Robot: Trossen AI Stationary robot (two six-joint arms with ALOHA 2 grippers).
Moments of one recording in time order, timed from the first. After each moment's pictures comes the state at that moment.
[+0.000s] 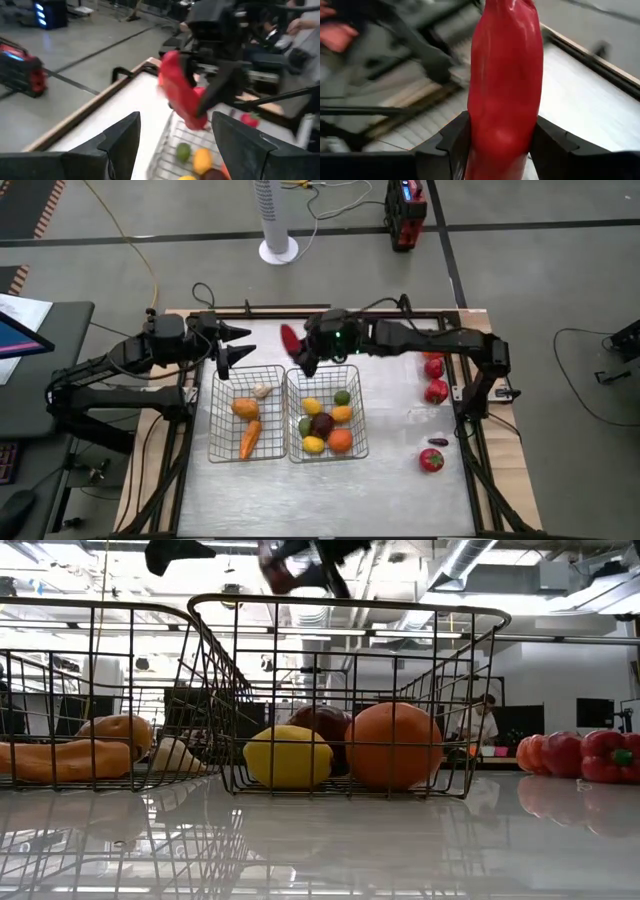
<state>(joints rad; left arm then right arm) 0.29 0.72 0.93 -0.43 -0.03 -0.25 -0.13 1.78 1.66 -0.30 0.03 0.42</state>
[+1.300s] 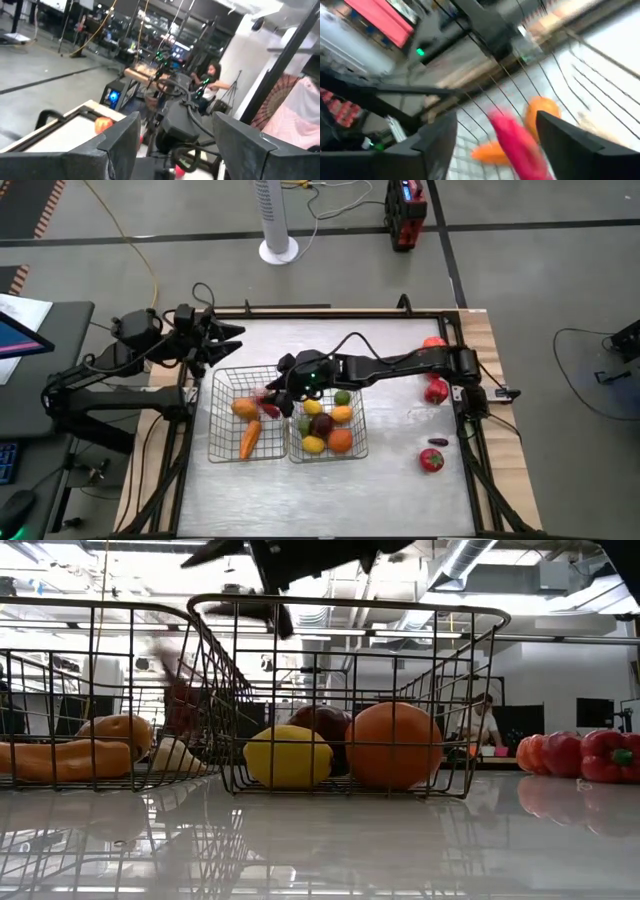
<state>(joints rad) 0.29 0.66 0.93 -0.16 0.17 -0.45 0.00 2.02 1.66 0.01 -0.12 0.58</state>
